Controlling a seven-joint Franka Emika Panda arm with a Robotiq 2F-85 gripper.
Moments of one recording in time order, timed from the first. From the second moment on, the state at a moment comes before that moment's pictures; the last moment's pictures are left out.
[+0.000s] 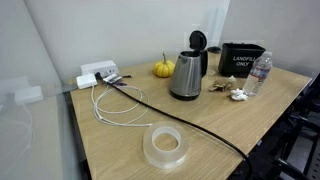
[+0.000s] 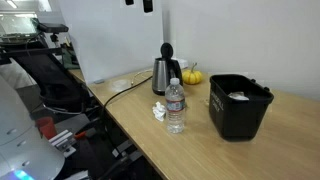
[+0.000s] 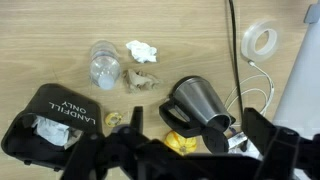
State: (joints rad) arm -0.02 -0.81 -0.29 -2.55 0.09 1.92 -0.21
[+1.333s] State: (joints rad) arm -0.03 -0.21 -0.16 -2.28 0.32 2.21 0.09
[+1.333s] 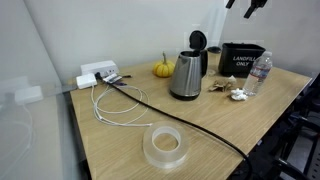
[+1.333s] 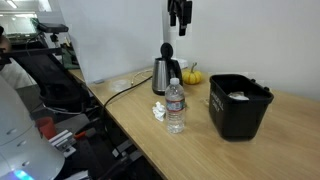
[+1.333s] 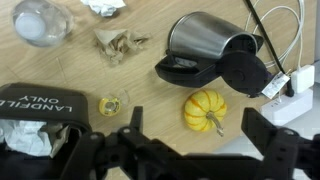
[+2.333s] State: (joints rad) arm -0.03 -0.15 -0.16 -2.25 0.37 2.25 0.17
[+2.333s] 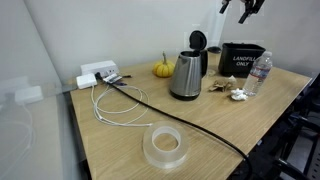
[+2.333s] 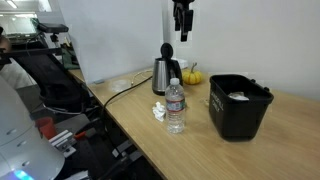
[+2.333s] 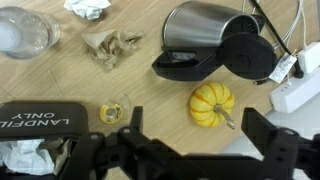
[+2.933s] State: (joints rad) arm -0.04 0.11 -0.15 -2.25 0.42 2.57 0.50
